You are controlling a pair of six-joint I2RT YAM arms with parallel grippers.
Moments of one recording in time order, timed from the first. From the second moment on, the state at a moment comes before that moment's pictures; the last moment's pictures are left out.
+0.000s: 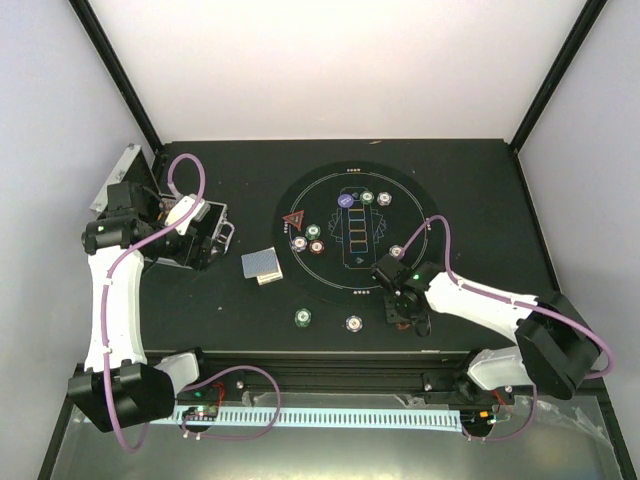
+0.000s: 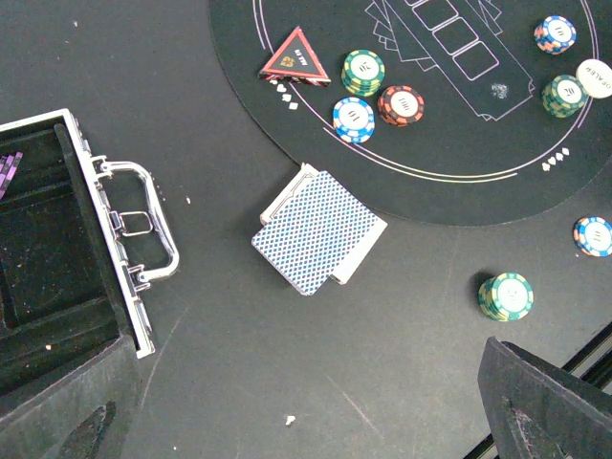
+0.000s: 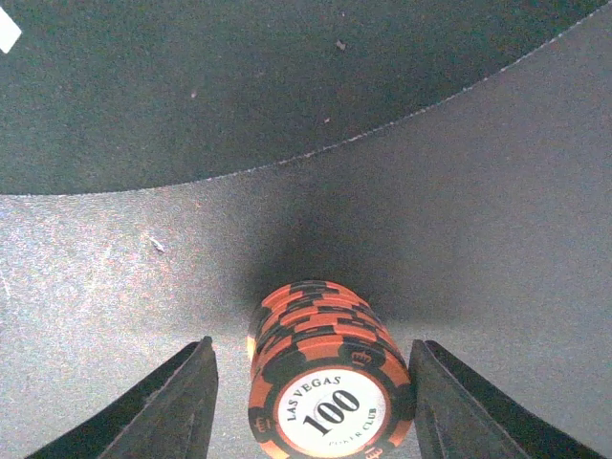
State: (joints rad) left arm 0.26 1.12 1.21 -1.21 0.59 0.64; right arm 0.80 1.34 0.71 -0.84 0.13 0.67
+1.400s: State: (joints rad) left arm 0.26 1.13 1.21 -1.20 0.59 0.64; right arm 0.79 1.33 0.88 -0.95 0.17 0.67
